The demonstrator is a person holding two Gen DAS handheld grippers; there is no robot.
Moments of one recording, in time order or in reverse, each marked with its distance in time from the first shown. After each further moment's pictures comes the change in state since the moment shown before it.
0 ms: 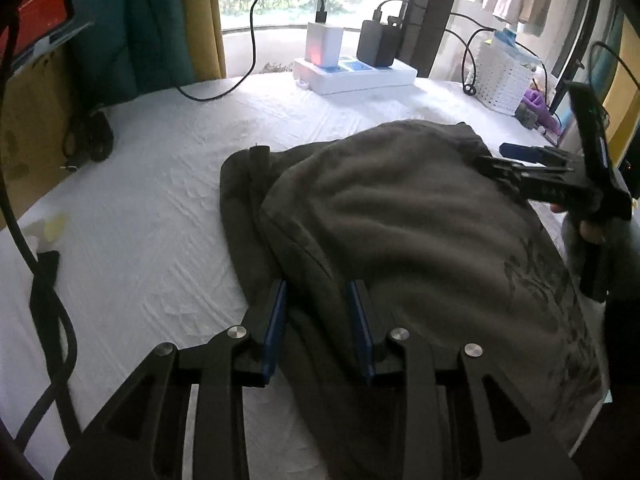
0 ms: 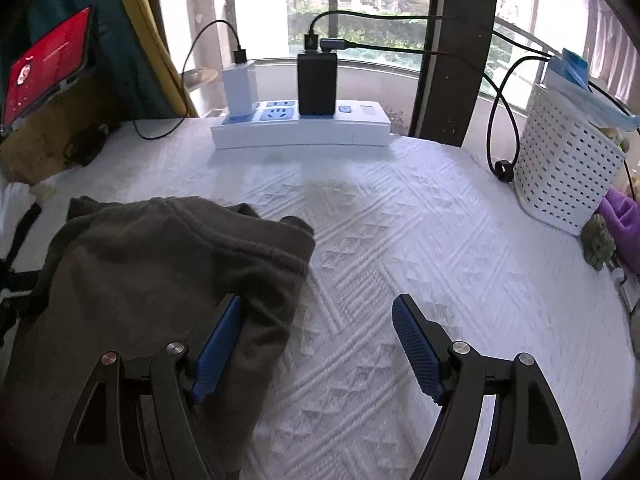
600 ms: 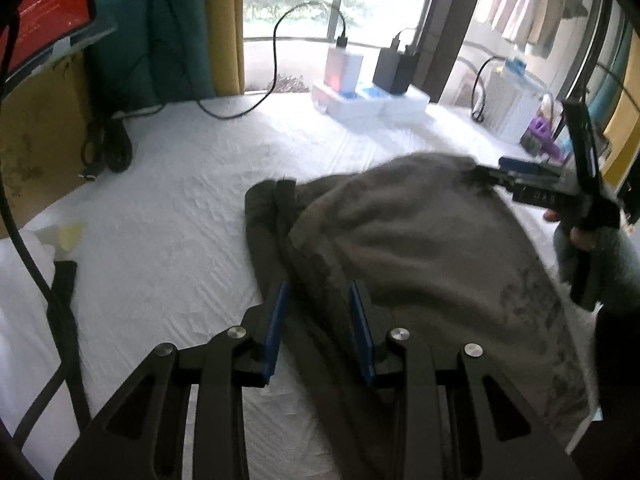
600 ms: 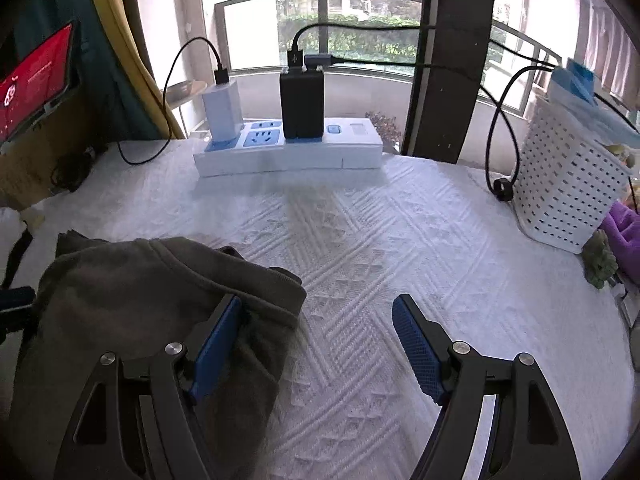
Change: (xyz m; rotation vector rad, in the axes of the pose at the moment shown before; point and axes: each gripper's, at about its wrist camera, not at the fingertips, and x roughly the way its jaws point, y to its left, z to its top) left arm -0.017 0.016 0.011 -0.065 -0.051 -0.017; right arm -0.001 -0.005 0.022 0.024 -0.030 0.000
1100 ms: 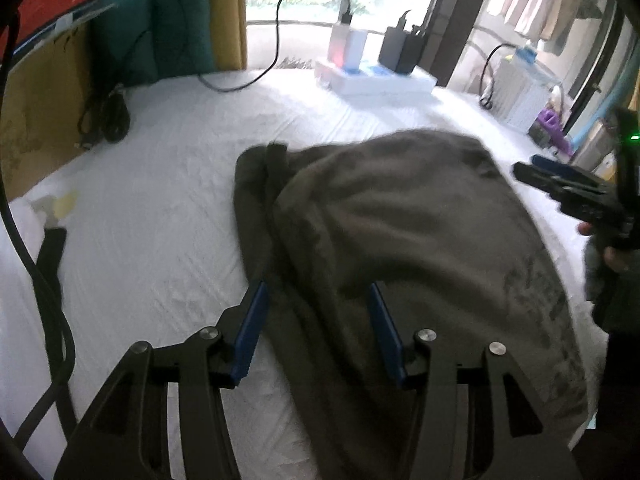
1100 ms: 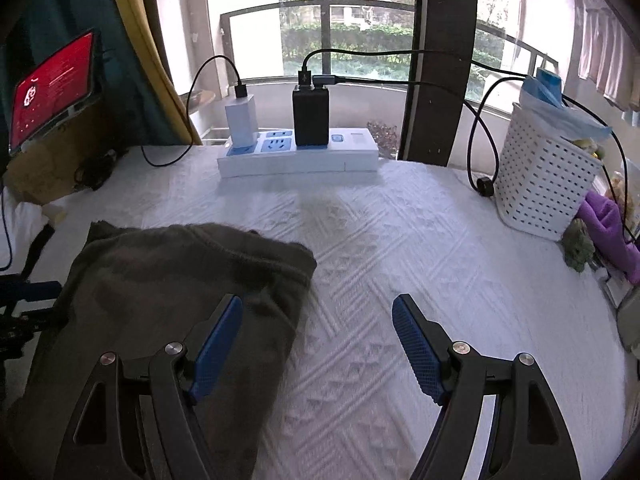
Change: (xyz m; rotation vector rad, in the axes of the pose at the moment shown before) left arm 0.014 -0.011 -0.014 -0.034 0.071 0.051; right arm -0.041 0.004 -0.025 -0.005 -0.026 0.018
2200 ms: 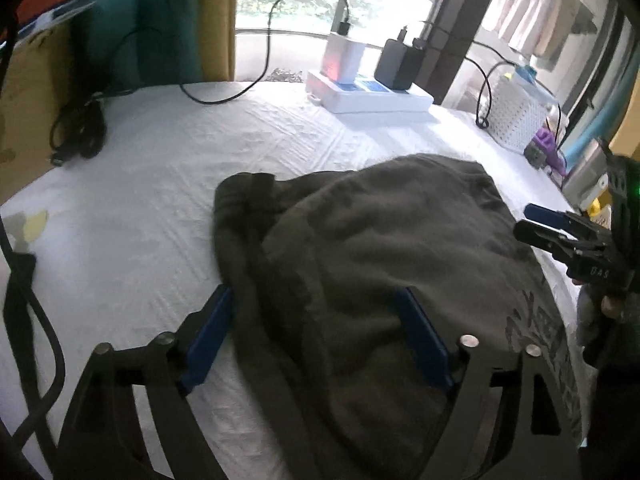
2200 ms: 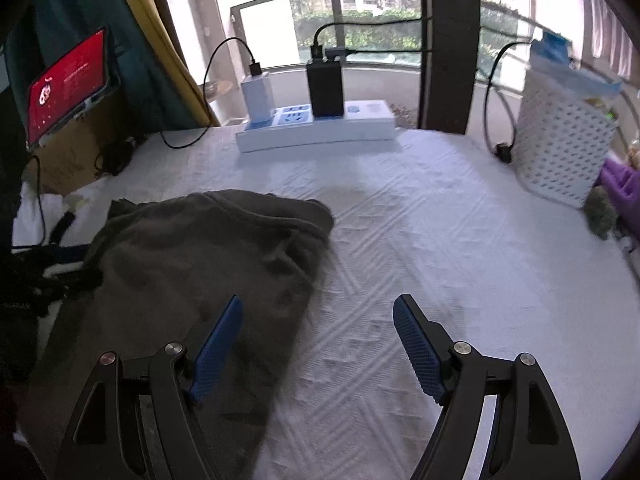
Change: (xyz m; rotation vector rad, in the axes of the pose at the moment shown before) left arm 0.018 0.000 0.020 -0.003 -0.049 -0.066; right arm 0.010 -0.003 -0.016 0.044 0.058 0.133
